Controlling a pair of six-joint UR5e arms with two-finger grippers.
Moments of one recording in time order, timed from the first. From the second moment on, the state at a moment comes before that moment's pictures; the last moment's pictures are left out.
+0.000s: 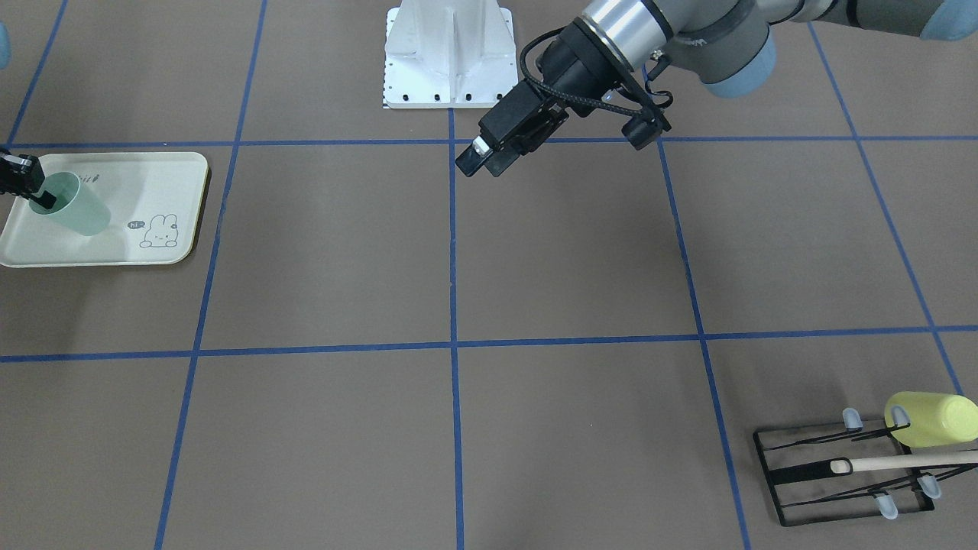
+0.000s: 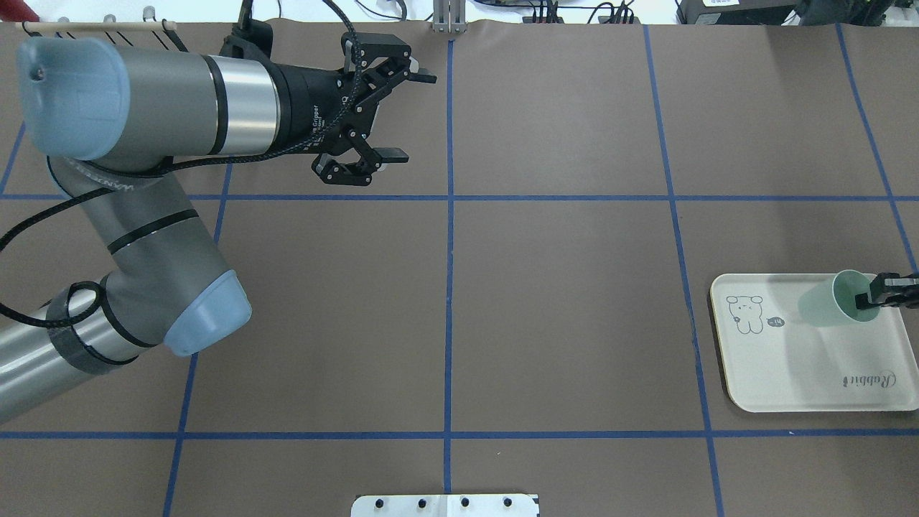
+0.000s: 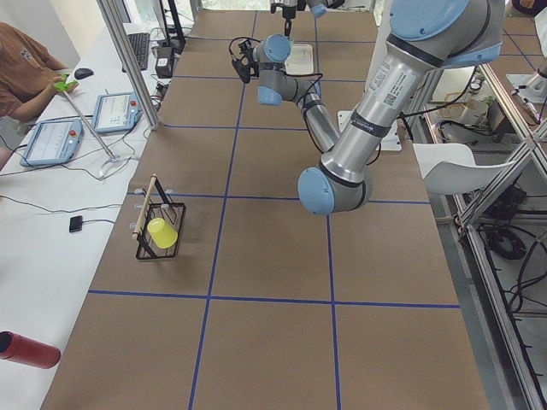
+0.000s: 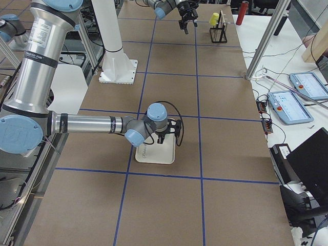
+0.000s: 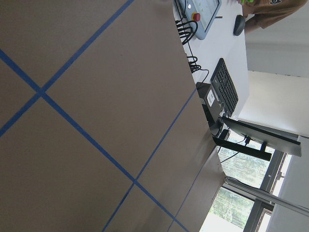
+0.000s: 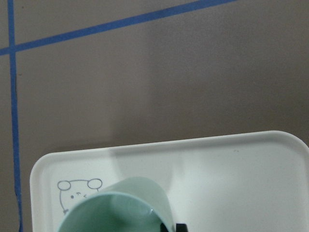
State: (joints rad) left arm -0.72 -2.18 -1.82 -2.39 -1.87 -2.24; right arm 1.05 -1.88 1.78 -0.81 2.32 0.92
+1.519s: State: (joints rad) left arm -0.72 -2.18 -1.82 -2.39 -1.87 -2.24; right arm 1.00 -1.91 1.79 -0.83 2.31 0.87
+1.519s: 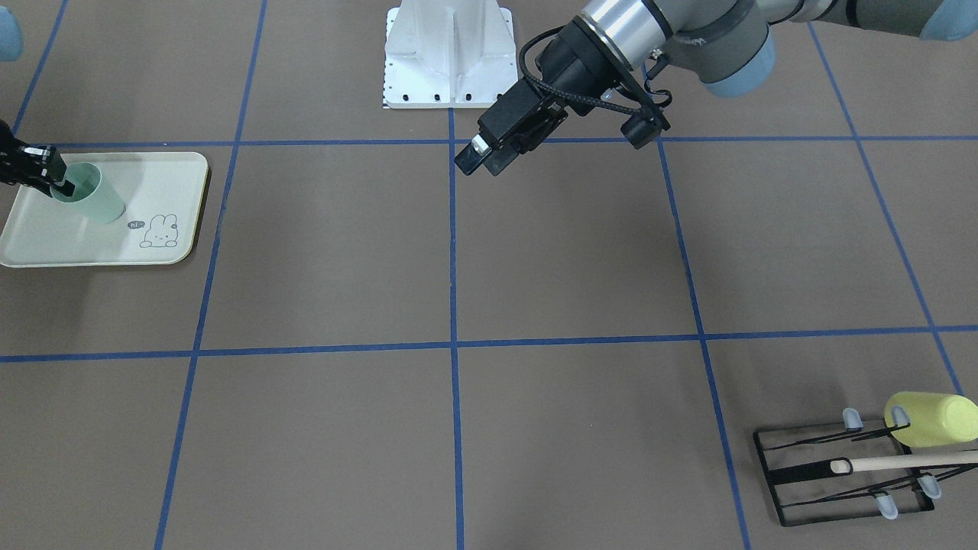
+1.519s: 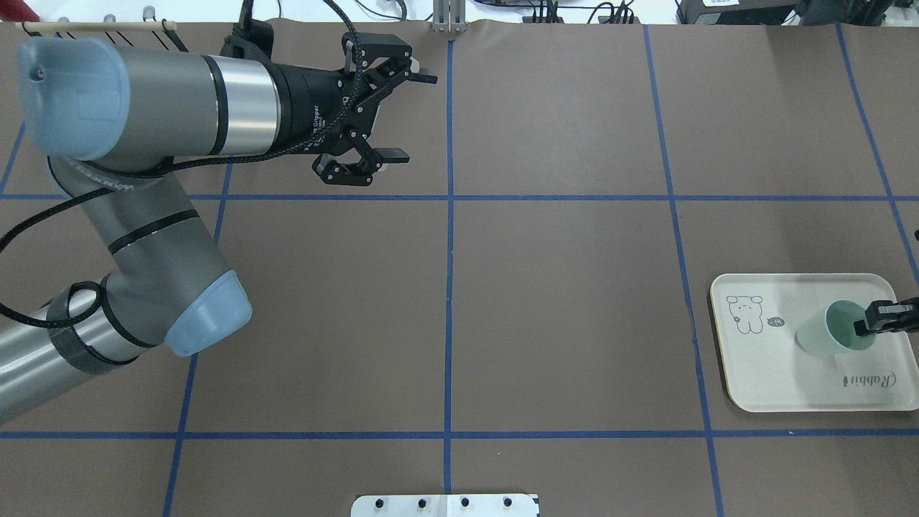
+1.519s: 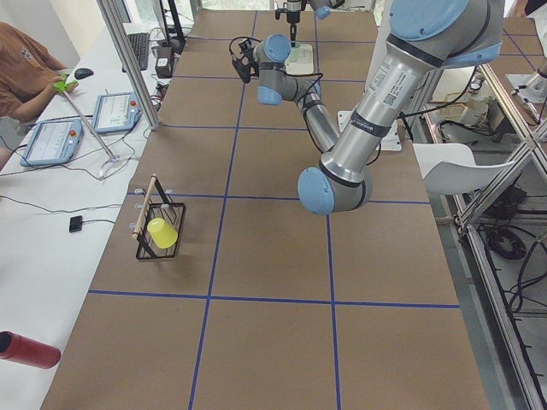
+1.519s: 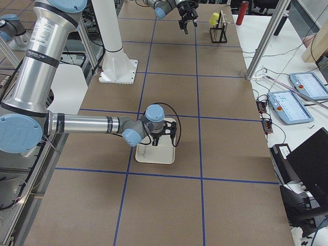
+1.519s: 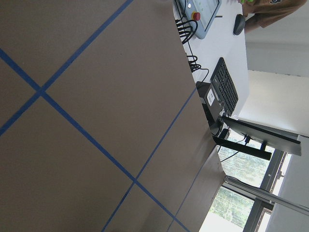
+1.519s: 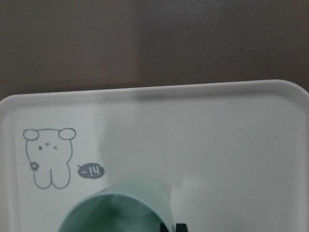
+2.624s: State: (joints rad) left arm -0.80 -2.13 -1.84 -2.13 -1.96 -1.87; right arm 1.24 -1.88 1.92 -0.97 2.33 0.66
